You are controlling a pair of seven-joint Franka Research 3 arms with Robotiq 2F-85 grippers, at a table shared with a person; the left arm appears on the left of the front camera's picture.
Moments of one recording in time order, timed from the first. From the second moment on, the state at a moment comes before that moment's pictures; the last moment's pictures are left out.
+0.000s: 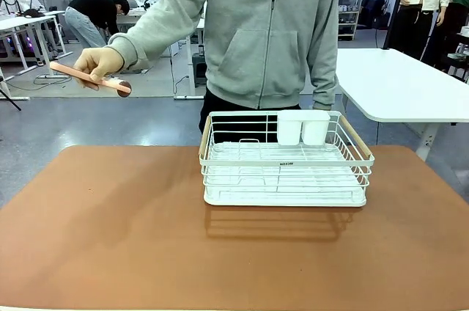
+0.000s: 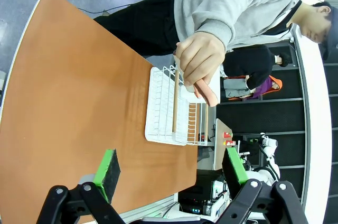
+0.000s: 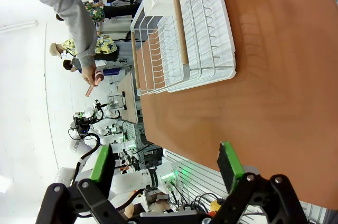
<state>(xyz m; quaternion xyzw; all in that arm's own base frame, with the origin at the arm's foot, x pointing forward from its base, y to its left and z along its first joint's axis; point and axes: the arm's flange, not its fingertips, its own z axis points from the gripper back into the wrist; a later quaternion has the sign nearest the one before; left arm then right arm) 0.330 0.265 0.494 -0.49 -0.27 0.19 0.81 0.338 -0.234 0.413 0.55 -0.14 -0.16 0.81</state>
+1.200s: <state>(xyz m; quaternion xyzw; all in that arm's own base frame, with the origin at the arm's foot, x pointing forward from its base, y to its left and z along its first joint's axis) 0.403 0.132 0.553 -0.42 -0.19 0.33 0.82 0.338 -0.234 0.413 0.55 -0.14 -0.16 0.81</state>
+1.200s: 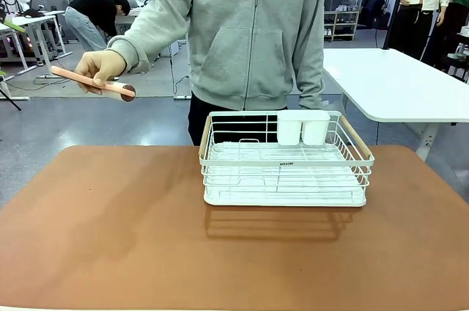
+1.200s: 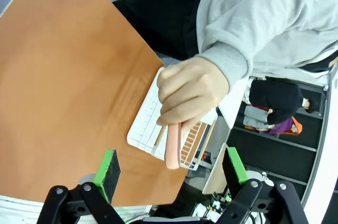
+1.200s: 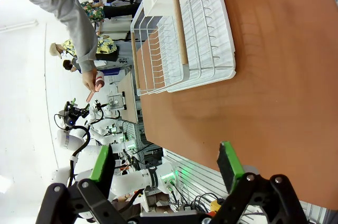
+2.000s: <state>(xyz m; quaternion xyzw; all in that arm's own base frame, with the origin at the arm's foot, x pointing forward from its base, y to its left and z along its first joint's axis) 0.387 0.064 0.527 -0.45 -0.23 0.31 0.80 0.338 -0.234 0.413 0.55 -0.14 -0.16 0.81</state>
